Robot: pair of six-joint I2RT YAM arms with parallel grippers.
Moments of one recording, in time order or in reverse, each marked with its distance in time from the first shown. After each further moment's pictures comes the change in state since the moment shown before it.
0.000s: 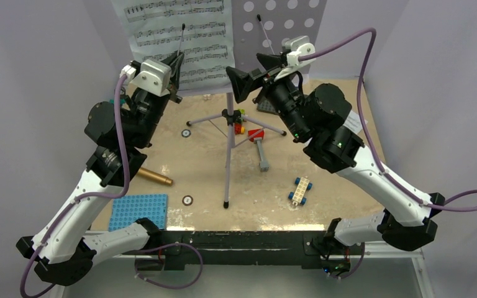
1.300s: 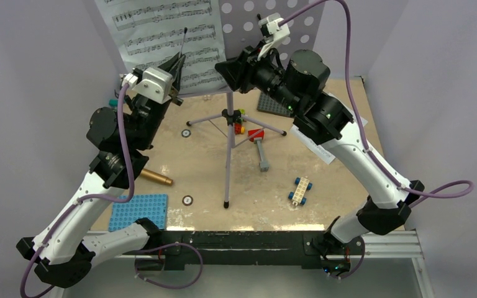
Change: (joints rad) left arm 0.000 -0.021 -0.062 0.082 0.040 0.035; right arm -0.157 0.211 0.280 -0.288 -0.390 0.300
